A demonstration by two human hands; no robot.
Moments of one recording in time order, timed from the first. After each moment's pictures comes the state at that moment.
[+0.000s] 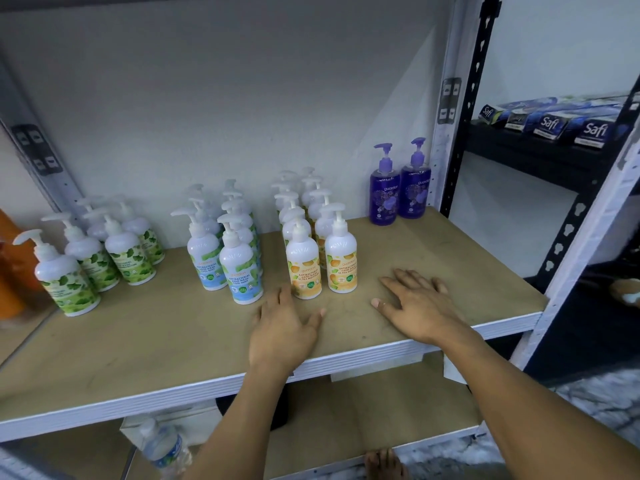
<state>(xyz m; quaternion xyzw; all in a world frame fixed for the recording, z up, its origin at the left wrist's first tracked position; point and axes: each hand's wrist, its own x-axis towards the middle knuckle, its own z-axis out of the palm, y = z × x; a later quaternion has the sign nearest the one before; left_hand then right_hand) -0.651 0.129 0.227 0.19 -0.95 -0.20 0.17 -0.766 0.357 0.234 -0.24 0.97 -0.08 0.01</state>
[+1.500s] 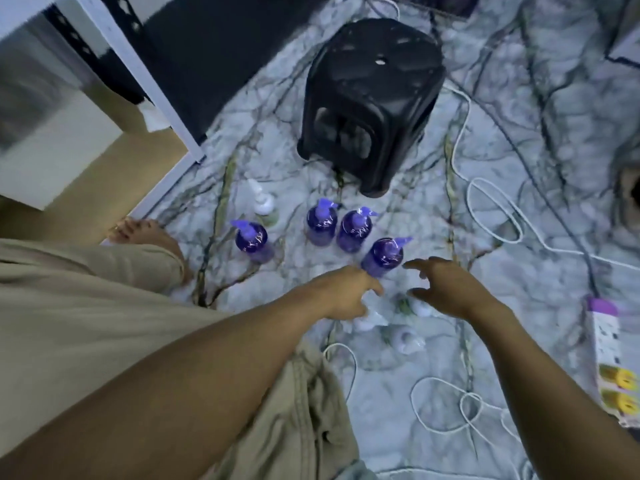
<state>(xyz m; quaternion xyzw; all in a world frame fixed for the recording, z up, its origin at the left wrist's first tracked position) -0.345 0.627 0.028 -0.43 -0.77 -0.09 -0.45 -0.228 0.827 0.019 0.18 0.92 -0.20 0.27</state>
